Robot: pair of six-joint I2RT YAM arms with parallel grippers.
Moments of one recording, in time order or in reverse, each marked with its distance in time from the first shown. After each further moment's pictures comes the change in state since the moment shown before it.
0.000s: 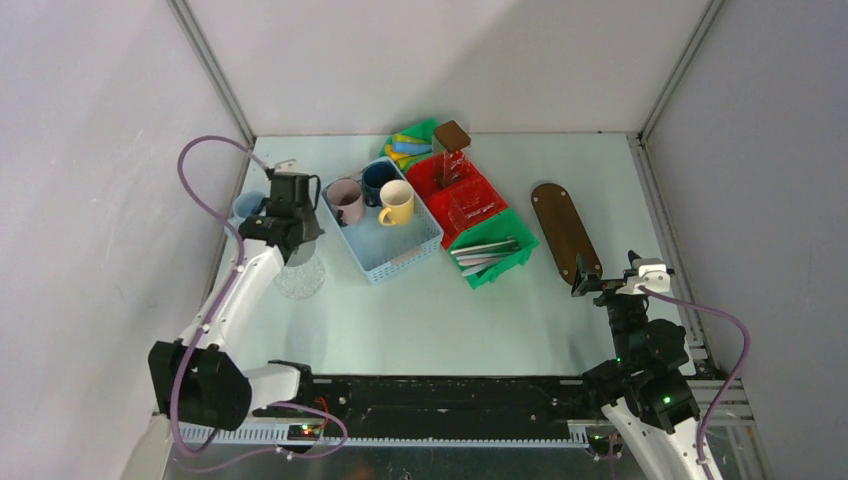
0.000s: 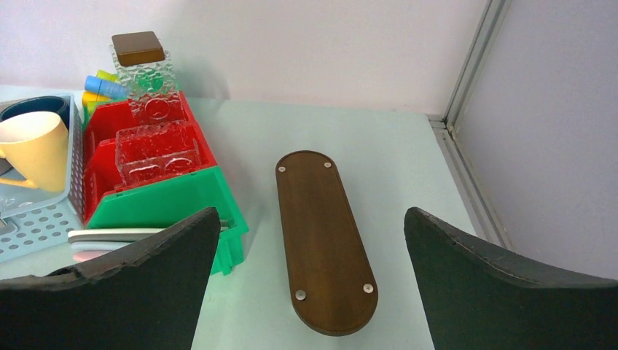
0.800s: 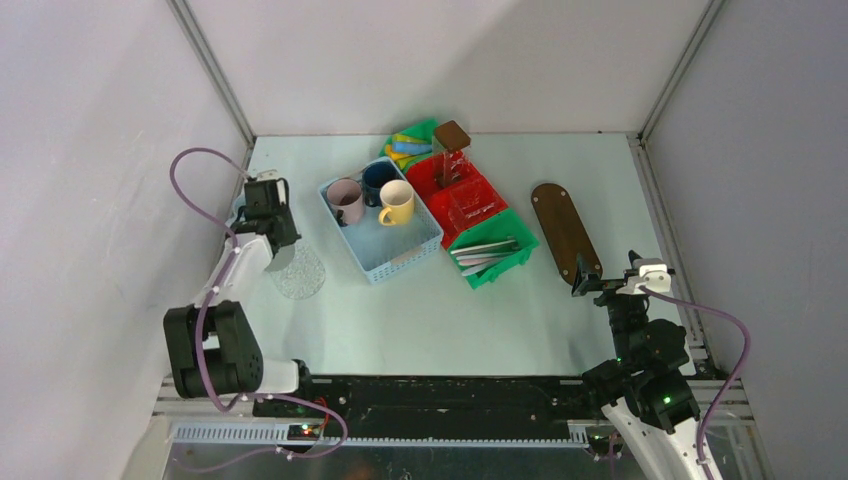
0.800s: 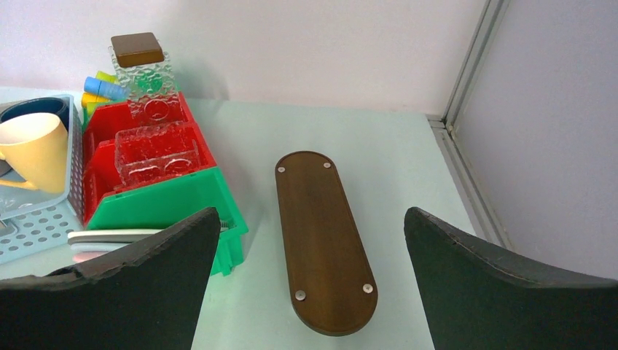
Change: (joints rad) left arm 0.295 0.125 -0.129 0.264 0.168 0.233; right arm -0.001 0.000 0.001 0.000 0.001 0.002
